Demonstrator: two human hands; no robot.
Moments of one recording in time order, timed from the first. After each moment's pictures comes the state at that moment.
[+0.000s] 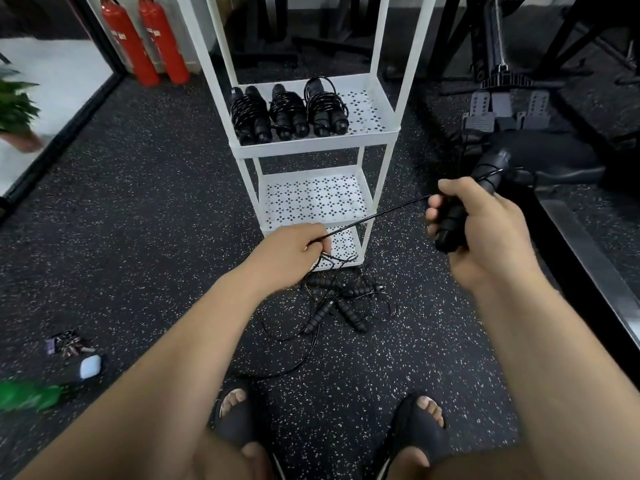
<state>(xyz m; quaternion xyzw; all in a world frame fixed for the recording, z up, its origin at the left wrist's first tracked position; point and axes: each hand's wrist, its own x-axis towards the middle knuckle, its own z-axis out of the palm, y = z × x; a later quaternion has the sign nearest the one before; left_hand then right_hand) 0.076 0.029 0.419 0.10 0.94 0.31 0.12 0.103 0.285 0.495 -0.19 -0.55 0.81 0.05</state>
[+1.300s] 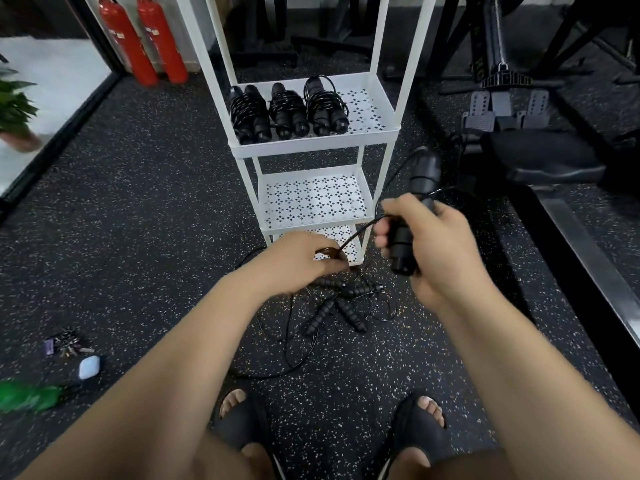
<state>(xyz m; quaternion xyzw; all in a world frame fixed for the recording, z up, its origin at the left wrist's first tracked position) 0.075 0.036 0.419 0.15 0.92 0.31 0.21 0.116 0.241 0.486 -0.13 -0.60 0.79 -0.04</state>
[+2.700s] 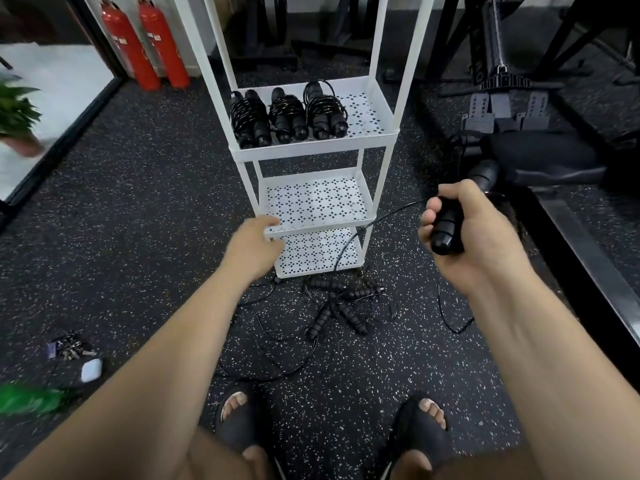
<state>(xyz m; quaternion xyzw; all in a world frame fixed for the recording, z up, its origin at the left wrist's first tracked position) 0.057 -0.013 0.393 -0.11 0.92 0.36 0.09 0.094 0.281 0.486 -0.22 -0.47 0.86 -0.01</state>
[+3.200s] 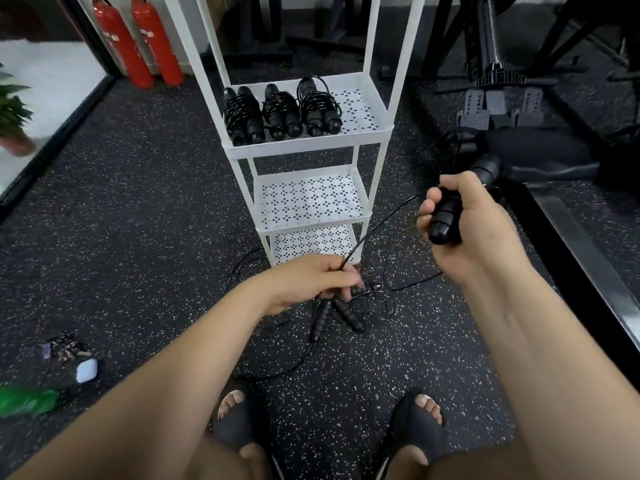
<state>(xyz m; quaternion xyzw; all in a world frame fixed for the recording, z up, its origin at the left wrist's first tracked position) 0.091 0.062 0.411 0.07 0.80 0.46 0.38 0.090 0.285 0.488 -0.22 -0.45 0.86 0.02</state>
